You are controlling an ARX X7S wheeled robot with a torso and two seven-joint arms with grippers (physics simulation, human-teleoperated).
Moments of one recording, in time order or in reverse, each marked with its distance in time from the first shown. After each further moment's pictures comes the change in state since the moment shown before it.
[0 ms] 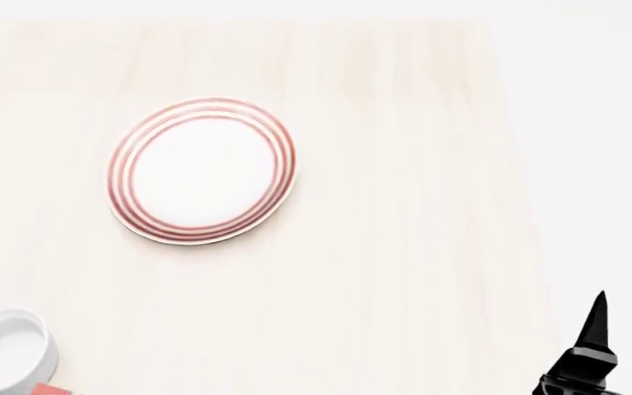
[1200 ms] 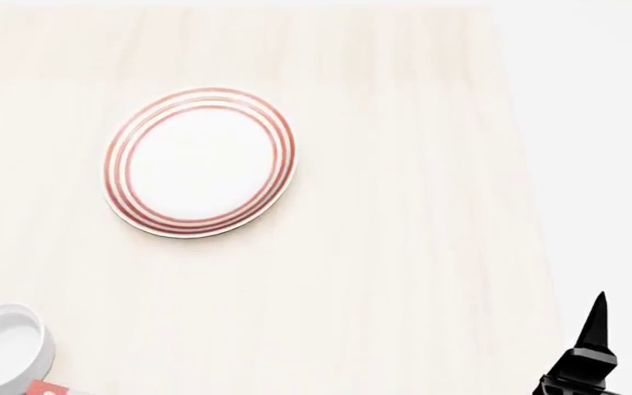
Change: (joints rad) left arm 0.029 -0.004 -0.052 -0.006 -0.017 0.027 -0.035; right arm -0.003 0.010 -0.011 0.010 0.007 -0.016 0.008
